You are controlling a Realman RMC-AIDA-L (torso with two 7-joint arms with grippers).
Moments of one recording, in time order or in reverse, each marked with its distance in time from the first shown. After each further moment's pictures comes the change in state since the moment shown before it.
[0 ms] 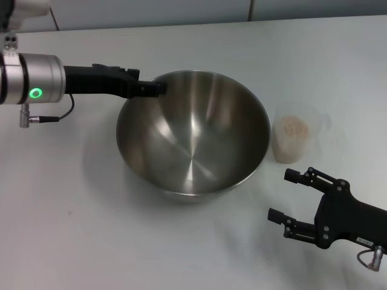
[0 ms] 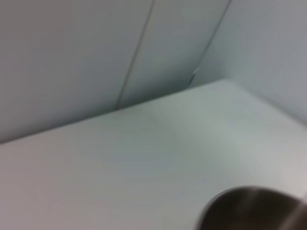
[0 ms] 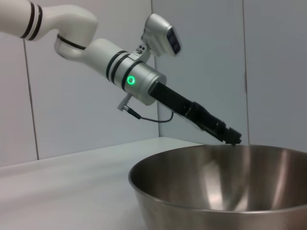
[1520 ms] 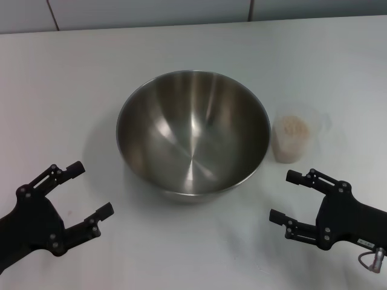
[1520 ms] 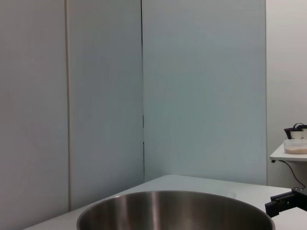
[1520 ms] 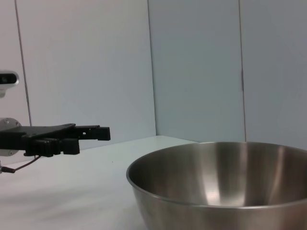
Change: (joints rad) left arm 0.575 0.027 -0.070 -0.338 -0.525 0.549 1.287; right arm -0.008 0.000 0.002 0.002 0.002 0.004 0.000
